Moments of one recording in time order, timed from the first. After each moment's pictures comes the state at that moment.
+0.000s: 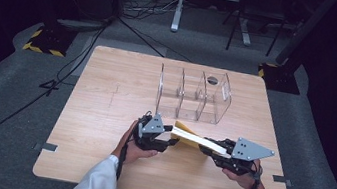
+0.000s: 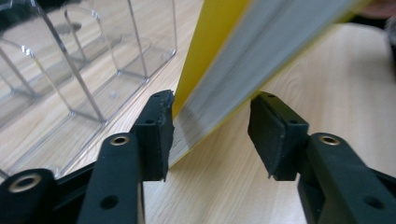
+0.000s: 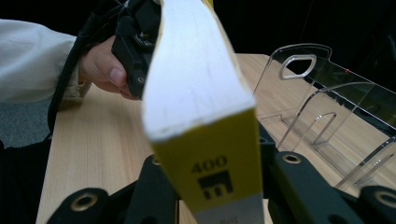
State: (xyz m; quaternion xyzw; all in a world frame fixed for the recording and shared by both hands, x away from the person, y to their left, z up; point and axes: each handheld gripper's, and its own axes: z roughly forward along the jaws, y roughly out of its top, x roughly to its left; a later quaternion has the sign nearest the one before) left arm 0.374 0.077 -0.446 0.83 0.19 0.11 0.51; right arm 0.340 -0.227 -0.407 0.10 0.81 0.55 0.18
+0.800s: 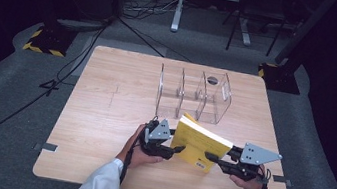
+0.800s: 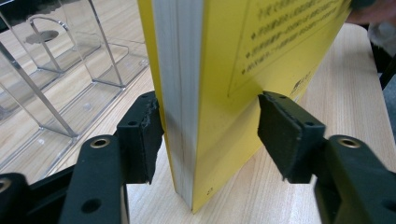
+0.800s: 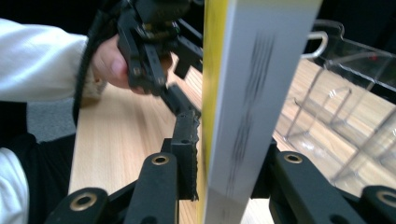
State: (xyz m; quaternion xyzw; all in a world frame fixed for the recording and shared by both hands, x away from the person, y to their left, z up) left arm 0.368 0.054 -0.455 0.84 0.18 0.11 0.50; right arm 0.337 -0.253 -0.428 0.11 0.81 0.56 0.14
